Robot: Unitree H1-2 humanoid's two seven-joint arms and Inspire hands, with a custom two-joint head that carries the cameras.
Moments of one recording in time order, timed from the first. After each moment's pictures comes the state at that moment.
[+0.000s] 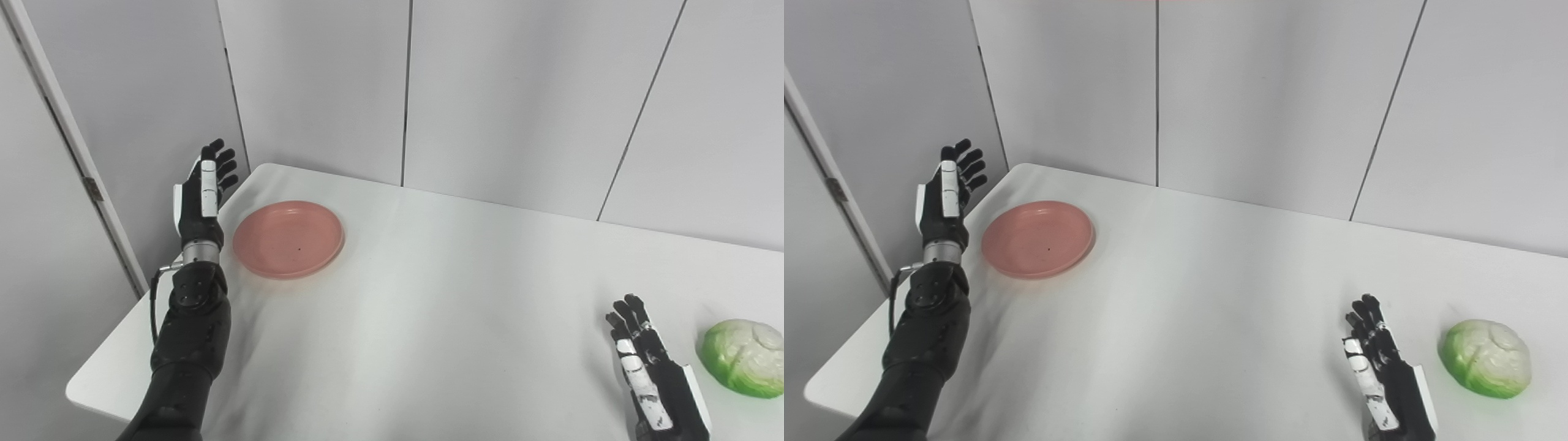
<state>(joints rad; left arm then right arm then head) -0.53 0.37 0.37 0.68 -0.19 -0.30 0.14 -0.12 -0.08 0.01 0.03 0.16 -0.11 0.17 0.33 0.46</state>
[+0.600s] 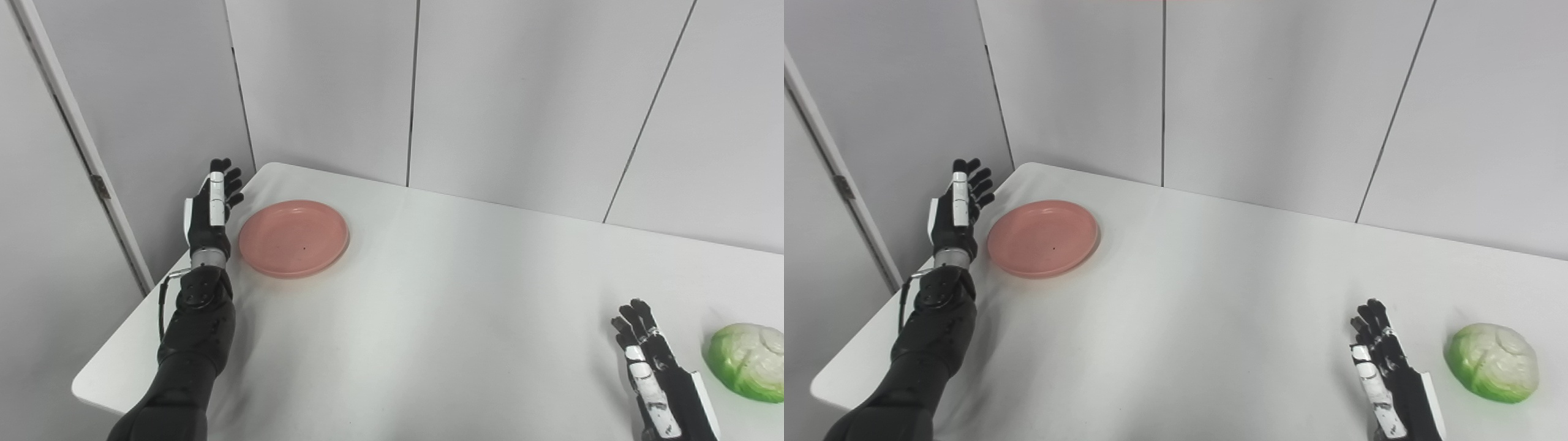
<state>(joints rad) -0.57 0.38 0.36 0.87 -0.24 -0.31 0.09 -0.10 -0.09 0.00 0.02 0.18 -0.11 0.18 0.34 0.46</state>
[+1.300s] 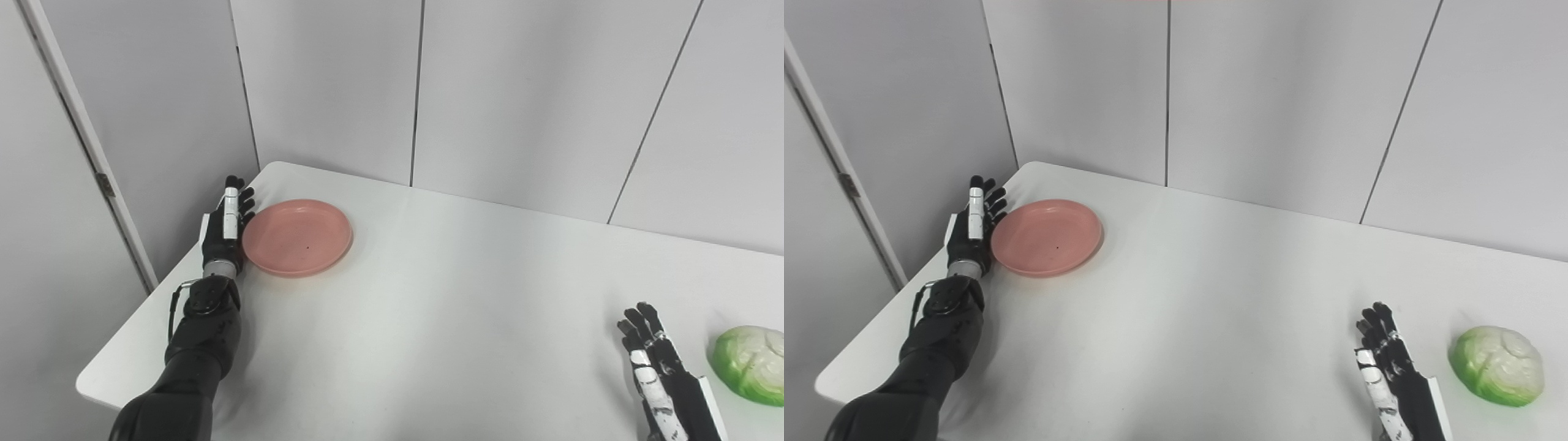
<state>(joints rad) -0.60 0.39 0.33 0.99 -0.25 -0.35 0.02 -0.09 -0.09 0.00 0.00 0.19 -0.11 0.18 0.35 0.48</state>
